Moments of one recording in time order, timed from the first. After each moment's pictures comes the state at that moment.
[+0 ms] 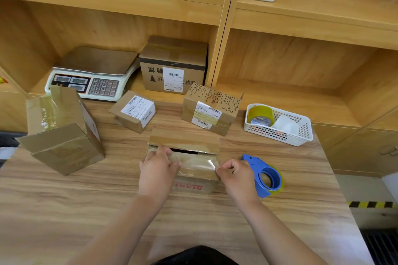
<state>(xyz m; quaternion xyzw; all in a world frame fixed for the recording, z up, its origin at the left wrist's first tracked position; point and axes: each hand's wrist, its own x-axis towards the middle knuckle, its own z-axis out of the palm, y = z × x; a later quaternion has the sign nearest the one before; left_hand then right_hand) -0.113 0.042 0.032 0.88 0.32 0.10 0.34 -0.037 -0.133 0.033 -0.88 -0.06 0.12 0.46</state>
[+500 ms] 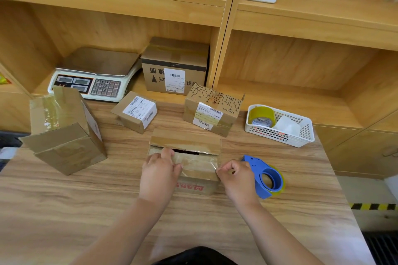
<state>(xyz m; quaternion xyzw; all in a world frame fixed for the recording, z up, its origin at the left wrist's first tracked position) -0.115 0.041 0.018 0.93 0.26 0.13 0.24 -0.039 -0.132 0.026 -0.88 -0.06 0.10 0.46</state>
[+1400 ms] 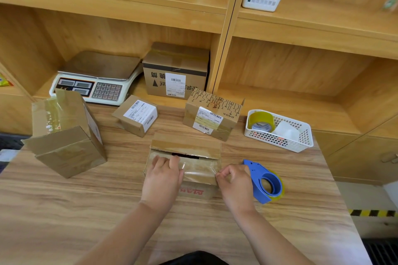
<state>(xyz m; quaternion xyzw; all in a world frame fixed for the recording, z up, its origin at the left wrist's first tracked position) -0.119 0.040 0.011 0.97 0.14 0.21 0.05 -0.044 -0.131 0.018 -0.90 -0.13 0.03 0.41</state>
